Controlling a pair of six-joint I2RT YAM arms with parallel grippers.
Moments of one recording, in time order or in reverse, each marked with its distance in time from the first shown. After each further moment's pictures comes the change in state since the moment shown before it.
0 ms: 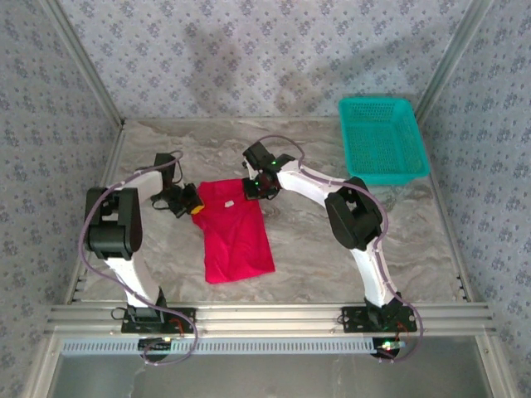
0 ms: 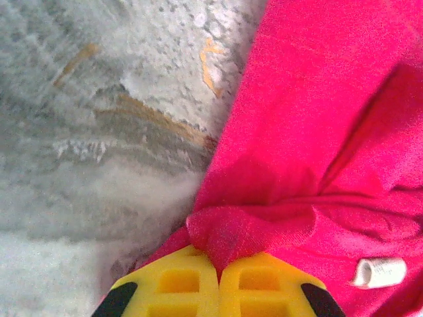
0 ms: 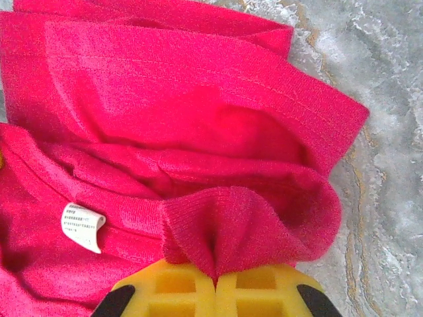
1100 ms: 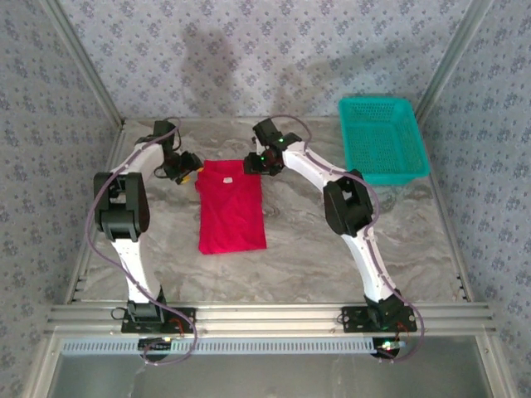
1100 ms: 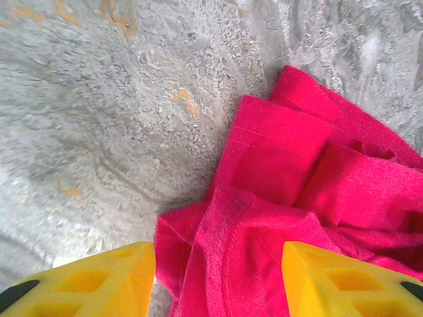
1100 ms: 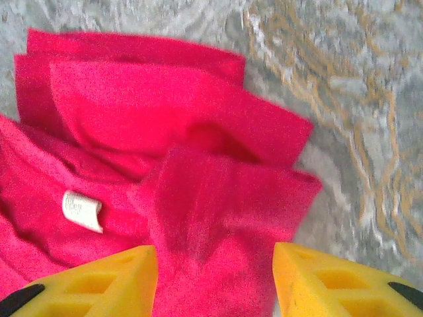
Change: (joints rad) left arm 0.005 0.201 0.425 -0.037 -0.183 0.014; right arm -0.117 0.184 0.333 -0.098 -0.025 0.043
